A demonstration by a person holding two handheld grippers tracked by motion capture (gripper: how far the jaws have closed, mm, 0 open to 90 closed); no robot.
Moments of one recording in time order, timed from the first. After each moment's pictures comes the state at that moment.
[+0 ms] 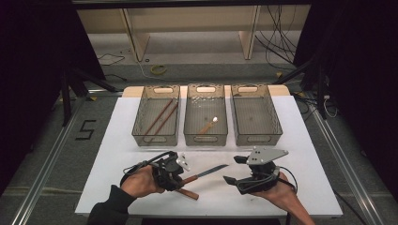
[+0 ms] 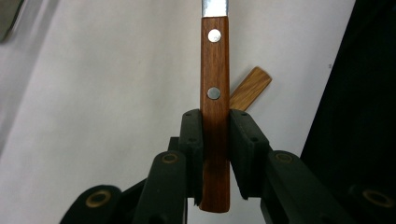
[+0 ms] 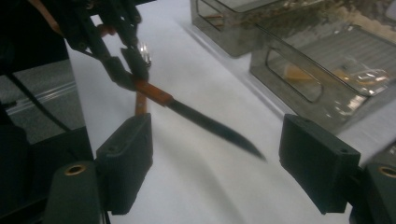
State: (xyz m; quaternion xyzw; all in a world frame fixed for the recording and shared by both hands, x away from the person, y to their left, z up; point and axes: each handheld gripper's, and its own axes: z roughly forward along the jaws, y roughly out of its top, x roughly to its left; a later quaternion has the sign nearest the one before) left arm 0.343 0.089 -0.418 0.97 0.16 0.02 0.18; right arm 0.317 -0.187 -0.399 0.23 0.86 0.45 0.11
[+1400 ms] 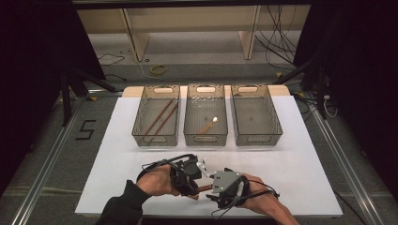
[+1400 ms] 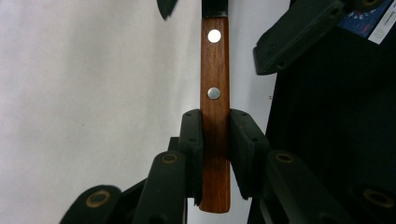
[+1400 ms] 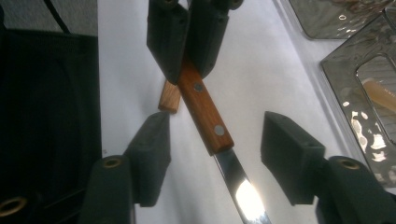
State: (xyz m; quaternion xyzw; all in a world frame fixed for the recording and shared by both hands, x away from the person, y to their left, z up) left arm 0.339 0.048 -0.411 0.98 0.10 -0.03 0.17; right arm 0.296 -0.121 -0.433 0.06 0.93 0.31 0.16
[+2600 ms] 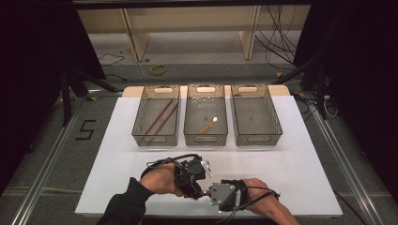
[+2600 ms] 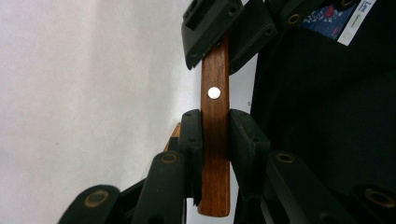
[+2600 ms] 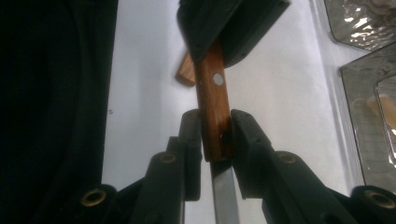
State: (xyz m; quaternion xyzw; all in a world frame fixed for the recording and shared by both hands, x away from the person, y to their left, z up) left arm 0.343 0.041 -0.409 0.98 0.08 -0.08 0.17; right arm 0.288 -0.119 -0.443 -0.04 0.95 0.26 0.19
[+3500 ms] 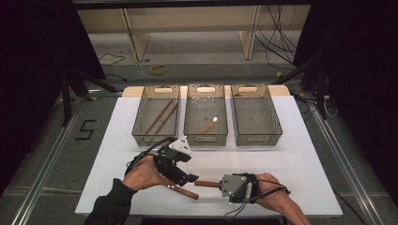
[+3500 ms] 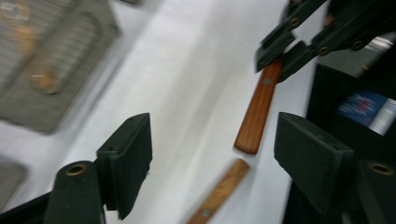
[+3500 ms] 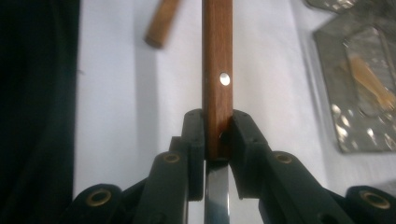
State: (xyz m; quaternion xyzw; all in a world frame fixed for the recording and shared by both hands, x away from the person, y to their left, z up) left arm 0.354 0.101 -0.381 0.91 0.20 0.05 0.36; right arm 0.303 -0.150 -0.431 0.01 0.95 0.25 0.19
